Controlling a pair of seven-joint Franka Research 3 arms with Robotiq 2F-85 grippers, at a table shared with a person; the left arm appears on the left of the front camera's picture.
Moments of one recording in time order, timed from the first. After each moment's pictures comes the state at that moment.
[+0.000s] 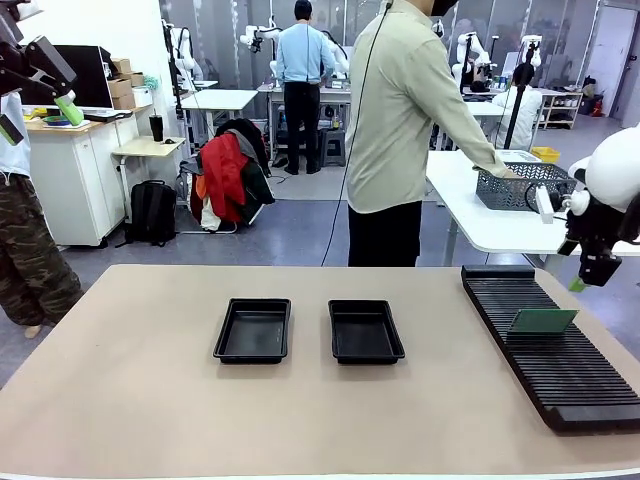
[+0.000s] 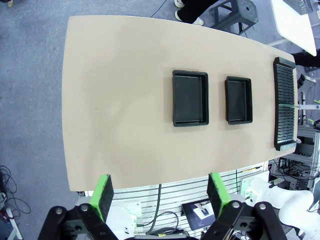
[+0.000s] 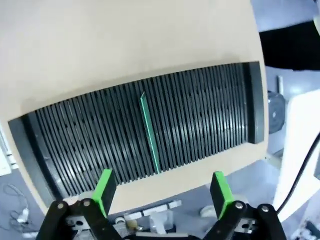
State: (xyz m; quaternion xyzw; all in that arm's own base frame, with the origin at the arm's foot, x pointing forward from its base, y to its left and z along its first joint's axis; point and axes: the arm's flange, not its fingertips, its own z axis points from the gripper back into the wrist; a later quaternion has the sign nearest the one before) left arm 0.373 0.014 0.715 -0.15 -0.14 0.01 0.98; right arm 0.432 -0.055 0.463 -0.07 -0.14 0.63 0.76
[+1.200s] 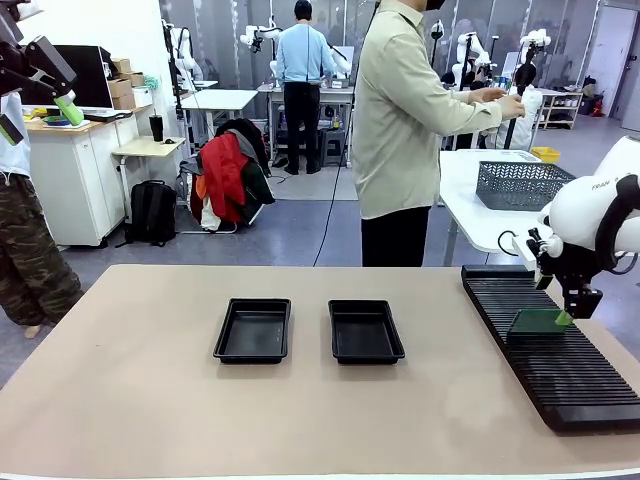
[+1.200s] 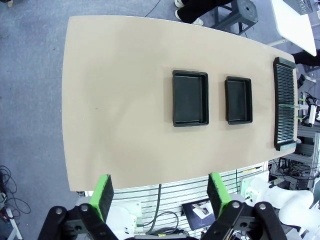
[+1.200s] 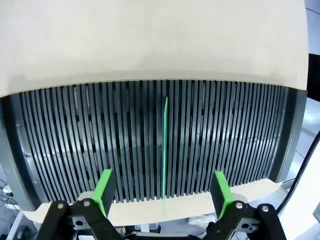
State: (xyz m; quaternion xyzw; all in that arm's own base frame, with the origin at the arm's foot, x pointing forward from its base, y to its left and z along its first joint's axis) left arm 0.373 0.014 0.715 -0.15 -0.14 0.01 0.98; right arm 0.455 -0.048 0.388 -0.06 -0.09 0.70 0.71
